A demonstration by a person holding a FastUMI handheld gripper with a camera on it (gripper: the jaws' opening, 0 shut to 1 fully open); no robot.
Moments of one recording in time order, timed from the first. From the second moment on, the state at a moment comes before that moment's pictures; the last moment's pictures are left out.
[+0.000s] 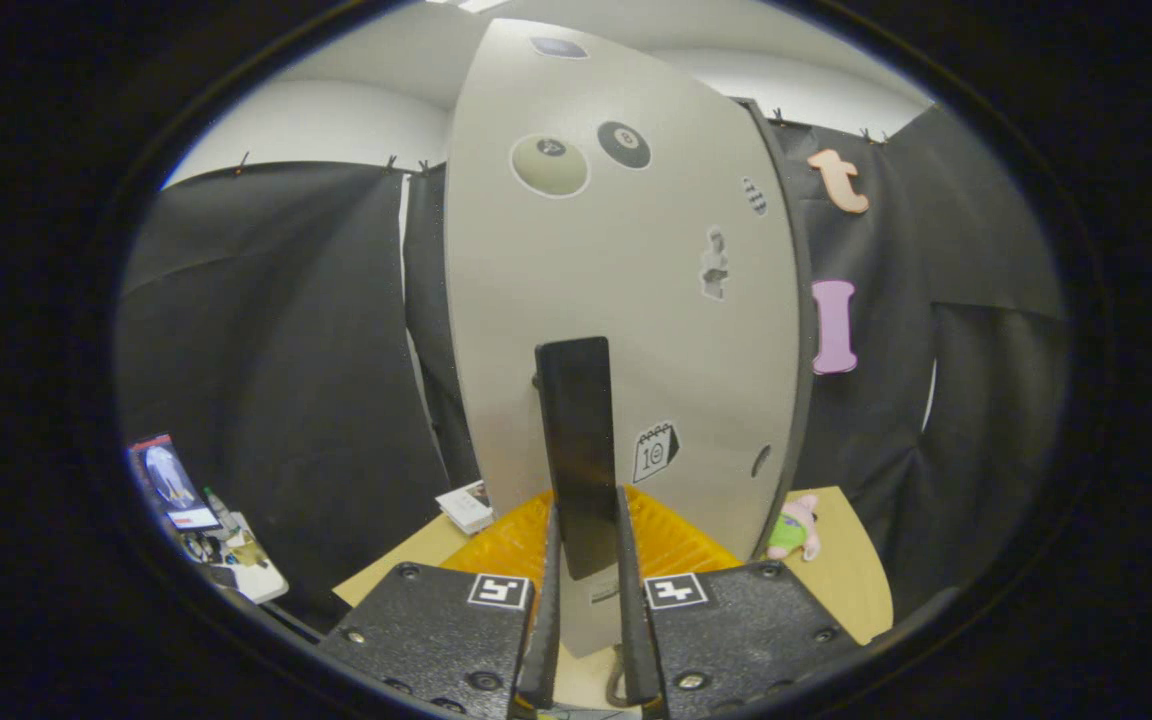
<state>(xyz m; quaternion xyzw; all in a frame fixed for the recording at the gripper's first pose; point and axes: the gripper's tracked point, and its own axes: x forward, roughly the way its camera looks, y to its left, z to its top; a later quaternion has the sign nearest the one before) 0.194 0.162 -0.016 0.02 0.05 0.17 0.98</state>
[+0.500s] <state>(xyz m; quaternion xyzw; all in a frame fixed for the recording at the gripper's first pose) 0.176 0.022 -0.021 0.00 0.05 0.09 0.99</state>
